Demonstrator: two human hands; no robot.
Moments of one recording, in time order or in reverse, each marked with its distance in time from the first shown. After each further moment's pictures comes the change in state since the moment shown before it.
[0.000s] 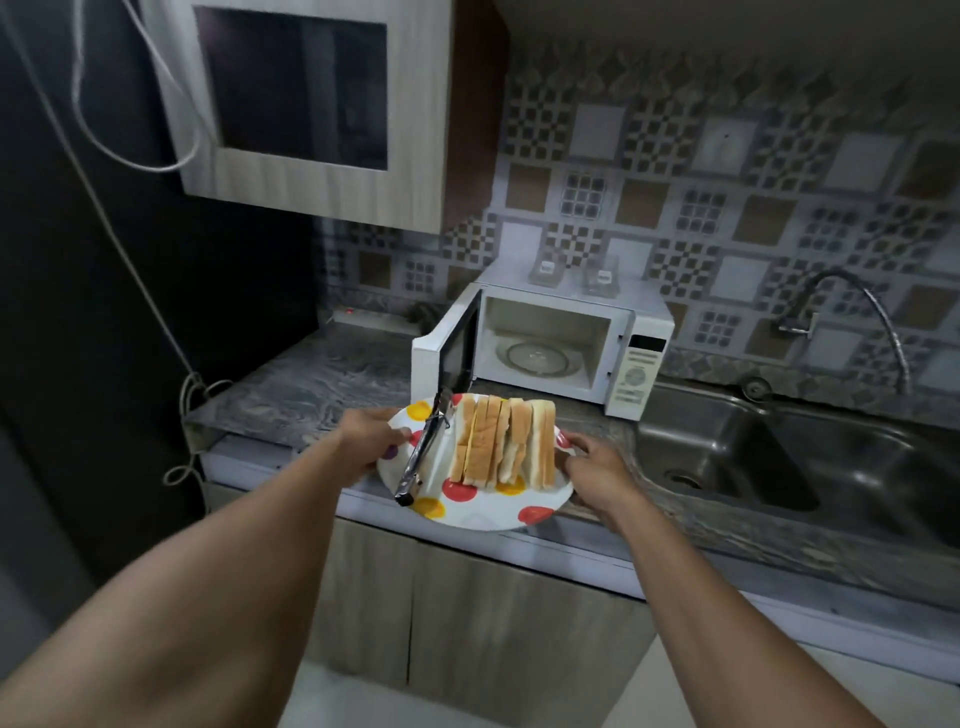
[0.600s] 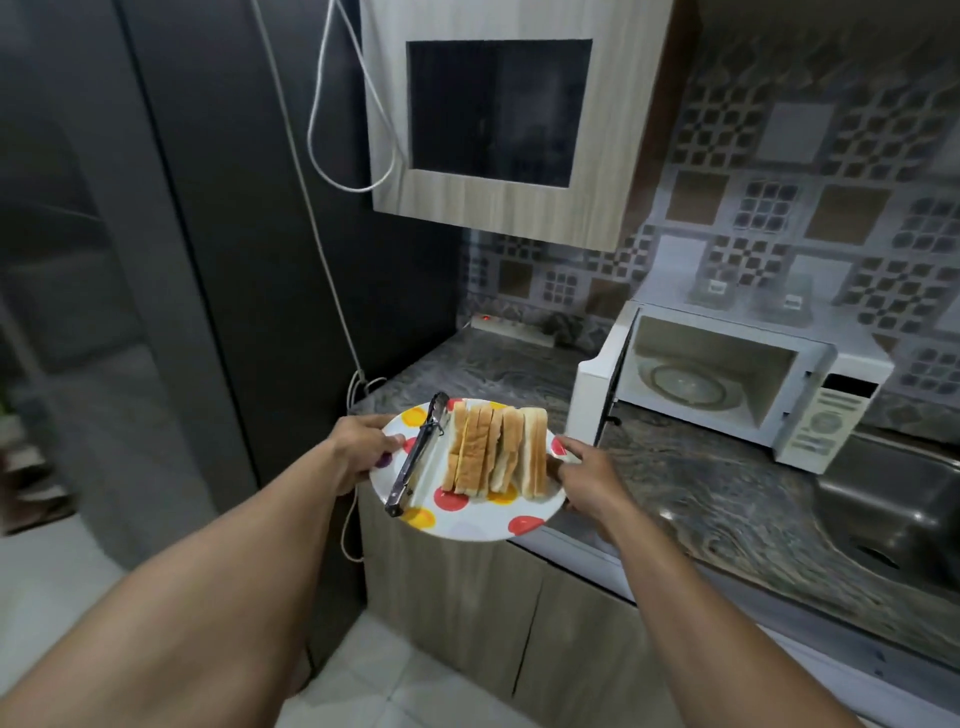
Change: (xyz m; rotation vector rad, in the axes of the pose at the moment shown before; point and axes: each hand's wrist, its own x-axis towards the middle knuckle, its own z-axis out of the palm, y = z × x) left_hand -0.018 -0.039 -0.206 -0.071 0.239 -0.142; right_hand -0.002 -0.061 0.205 0.004 -0.251 -0.076
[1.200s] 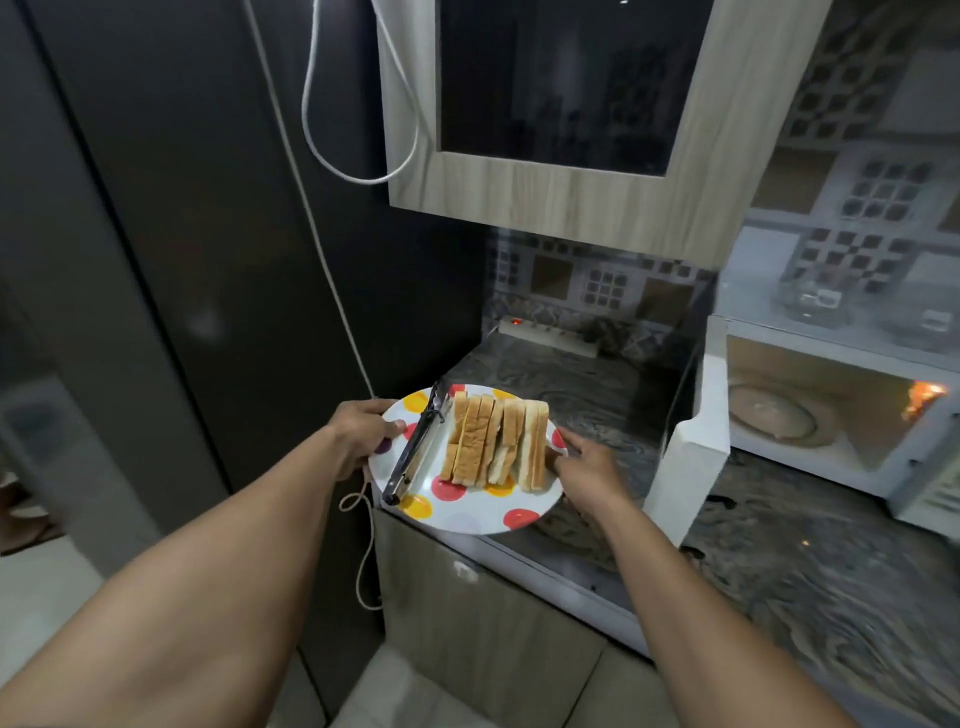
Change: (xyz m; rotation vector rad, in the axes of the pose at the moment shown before) left_hand 0.172 0.050 -0.051 0.043 0.031 -0.008; right_hand 0.165 -0.032 0.098 -0.011 -0.027 0.036
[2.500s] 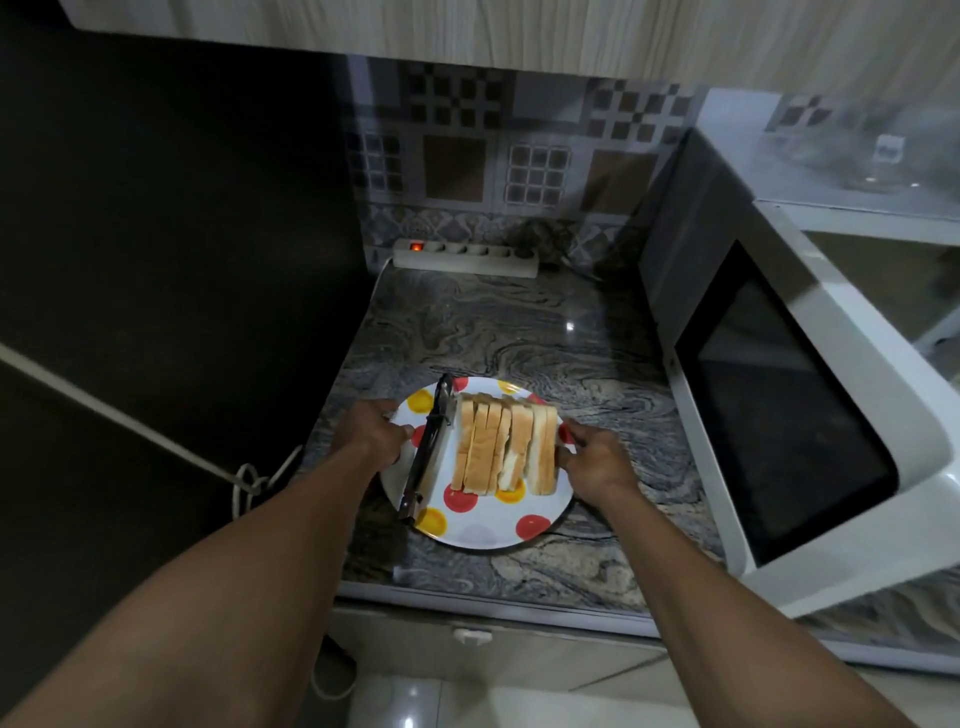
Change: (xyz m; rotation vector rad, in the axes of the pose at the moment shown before) left_hand 0.336 -0.050 0.127 0.478 -0.163 0.107; right_hand 0.209 0.097 0.048 -0.355 0.332 0.216
